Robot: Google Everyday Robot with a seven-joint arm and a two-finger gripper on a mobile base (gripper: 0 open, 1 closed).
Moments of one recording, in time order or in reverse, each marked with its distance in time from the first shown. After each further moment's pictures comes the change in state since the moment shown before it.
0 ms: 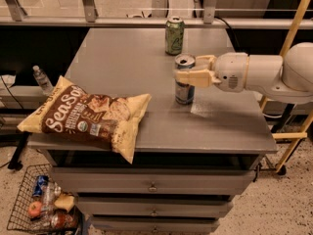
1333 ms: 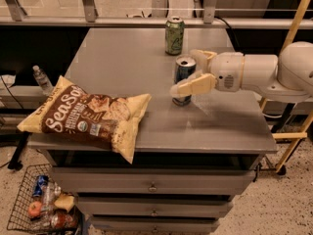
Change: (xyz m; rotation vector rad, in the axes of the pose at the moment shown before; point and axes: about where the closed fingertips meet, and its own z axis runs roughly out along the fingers) arm -0.002 0.005 0.009 -0.018 0.000 -0.004
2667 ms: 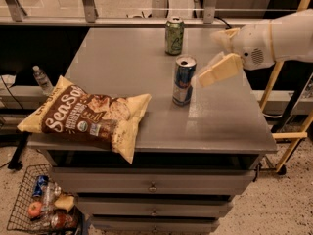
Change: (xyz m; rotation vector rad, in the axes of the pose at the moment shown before) arm -0.034 0.002 -0.056 0.072 0.305 -0.103
